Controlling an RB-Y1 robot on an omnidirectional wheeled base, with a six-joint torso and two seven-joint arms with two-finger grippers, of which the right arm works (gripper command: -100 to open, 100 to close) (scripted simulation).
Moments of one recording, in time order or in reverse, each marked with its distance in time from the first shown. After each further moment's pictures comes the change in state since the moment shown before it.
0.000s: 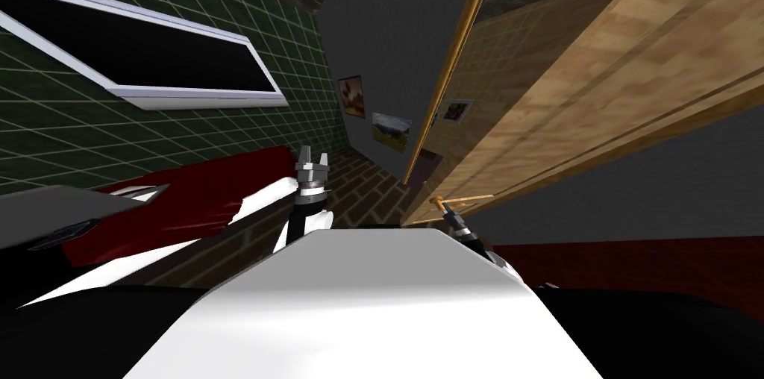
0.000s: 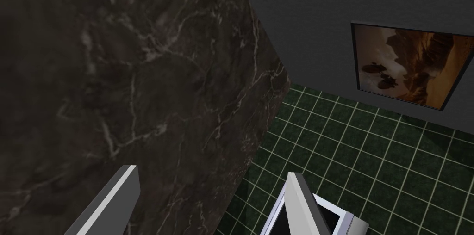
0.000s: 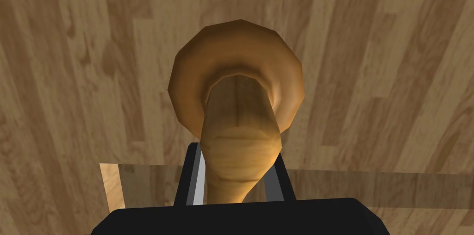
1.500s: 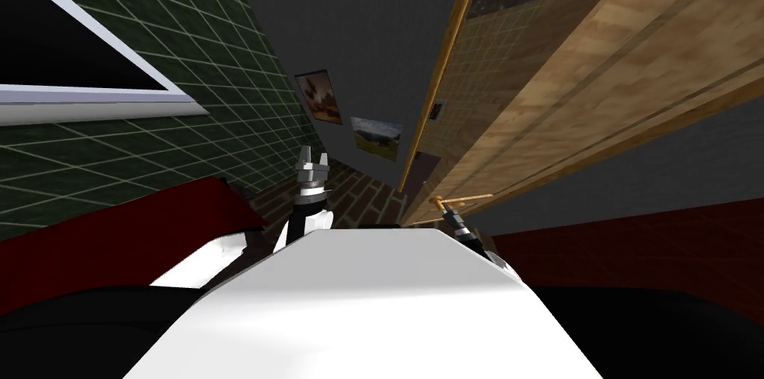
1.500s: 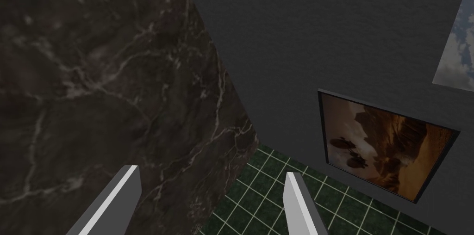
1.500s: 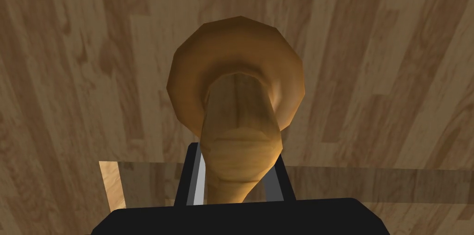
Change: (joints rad) arm 0.030 0.003 -0.021 -0.065 -0.004 0.054 0.019
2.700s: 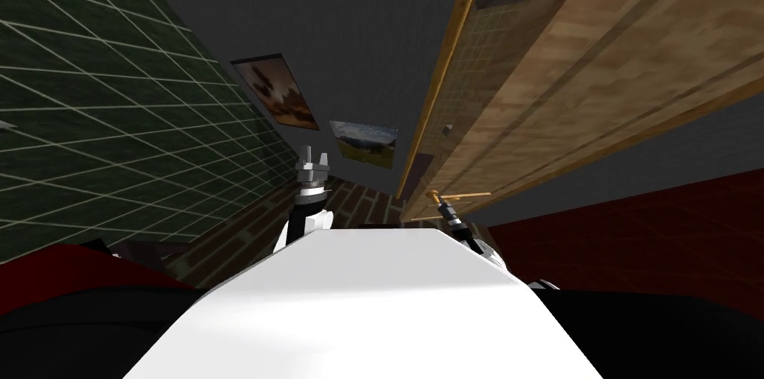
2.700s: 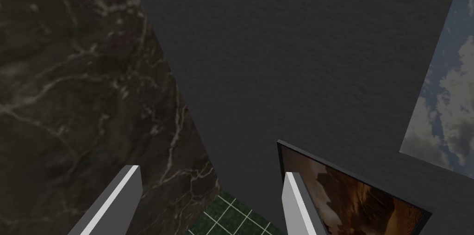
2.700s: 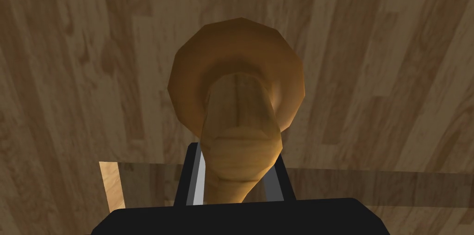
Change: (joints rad) arm -0.056 0.032 -0.038 -0.056 0.022 0.131 0.019
